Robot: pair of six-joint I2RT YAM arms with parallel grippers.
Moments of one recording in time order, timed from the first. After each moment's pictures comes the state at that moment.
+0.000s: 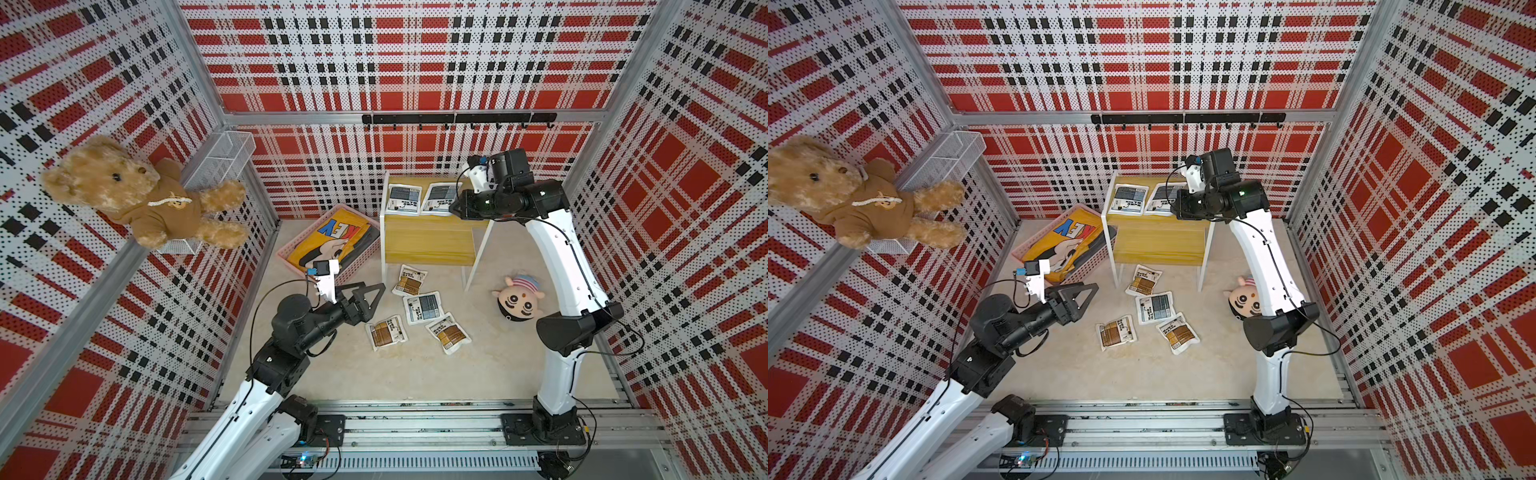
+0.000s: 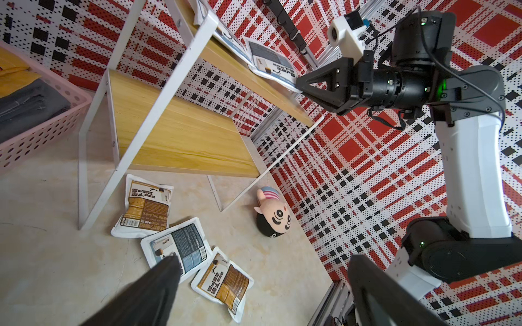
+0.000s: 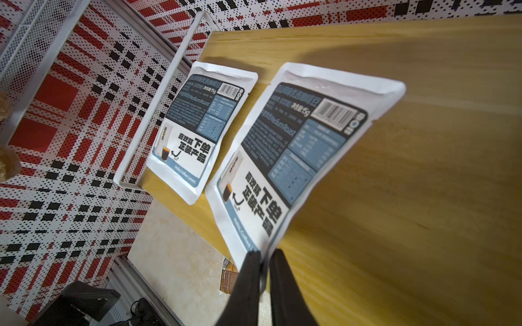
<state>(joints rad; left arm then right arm) -0.44 0.67 0.65 -0.05 0.36 -0.69 0.35 1.97 2.49 -1.21 -0.36 0.27</state>
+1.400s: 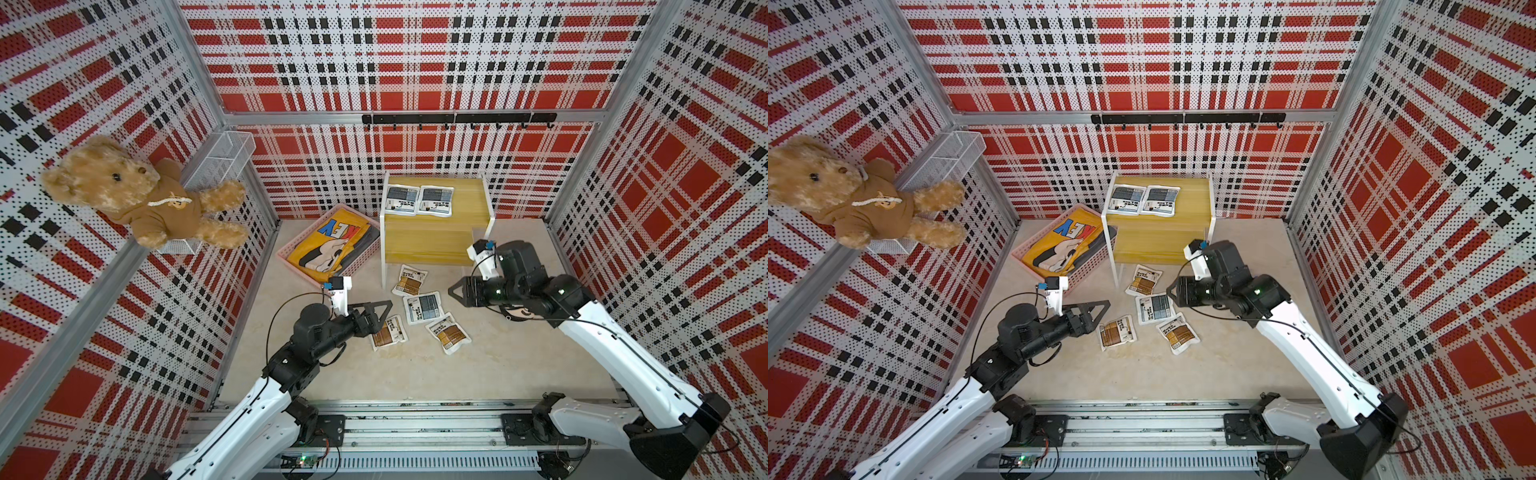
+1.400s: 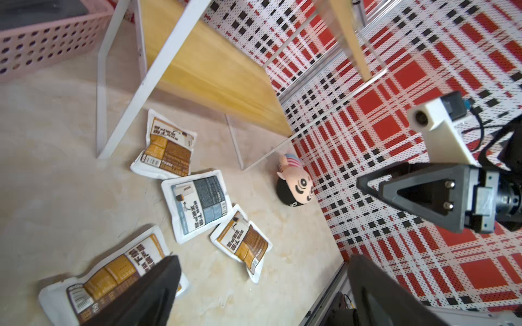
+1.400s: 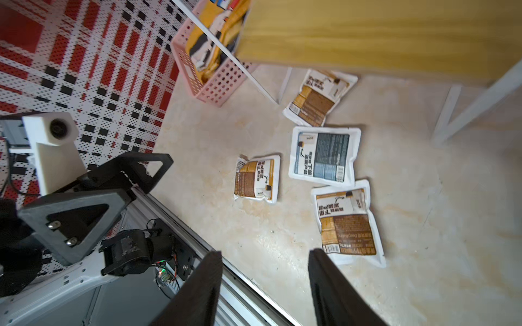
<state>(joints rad) -0.53 0.71 0.47 -0.03 0.27 -0.76 0.58 1.15 1.16 -0.79 -0.28 0.50</state>
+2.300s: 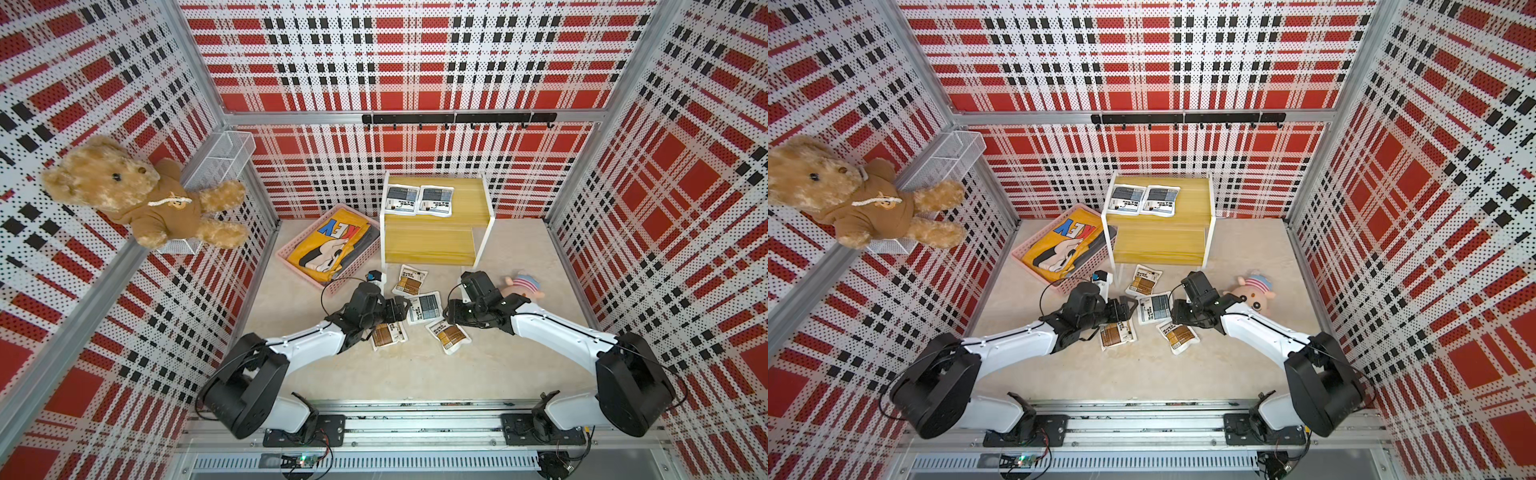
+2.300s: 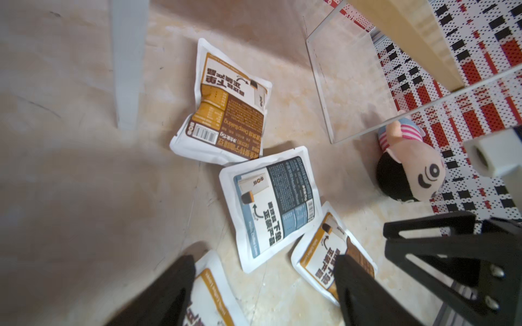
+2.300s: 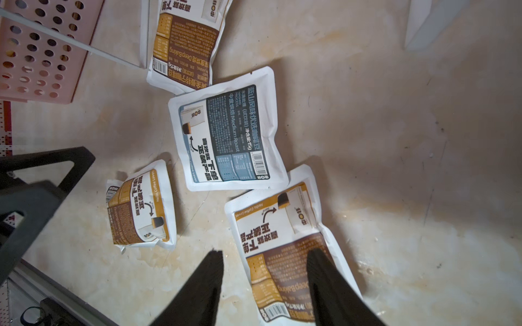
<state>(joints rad) -0.59 1.46 0.65 0.22 0.14 -0.63 0.59 1.43 0.86 -0.40 -0.11 0.62</state>
